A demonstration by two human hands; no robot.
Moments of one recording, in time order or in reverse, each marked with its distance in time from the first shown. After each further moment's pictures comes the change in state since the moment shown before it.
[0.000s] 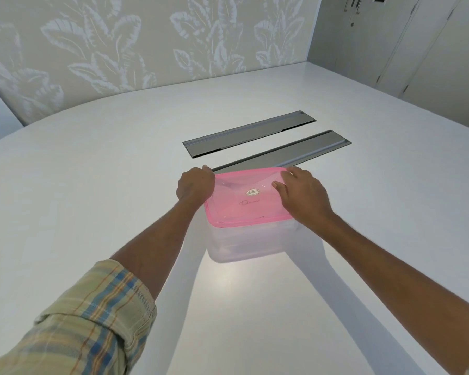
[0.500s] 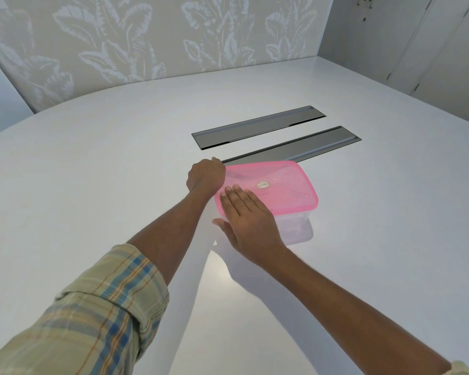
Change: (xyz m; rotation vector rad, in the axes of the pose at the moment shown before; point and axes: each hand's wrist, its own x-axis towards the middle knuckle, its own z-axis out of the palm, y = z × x) left_hand -0.004 0.000 -0.001 -0.036 0.009 -0.010; right_hand -0.071 -0.128 0.046 -0.038 0.407 -0.452
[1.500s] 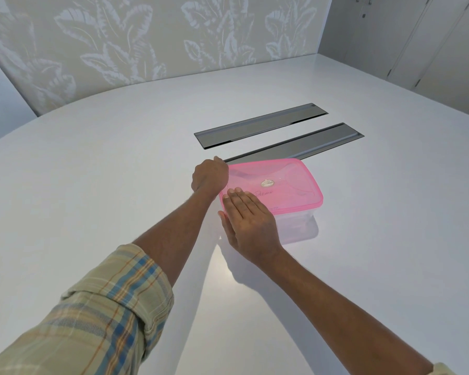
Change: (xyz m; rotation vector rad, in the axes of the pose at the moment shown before) left_hand -0.011 0.000 -0.005 -0.082 -0.033 -0.043; right_hand -0.004 -0.015 0.021 0.055 0.286 0.066
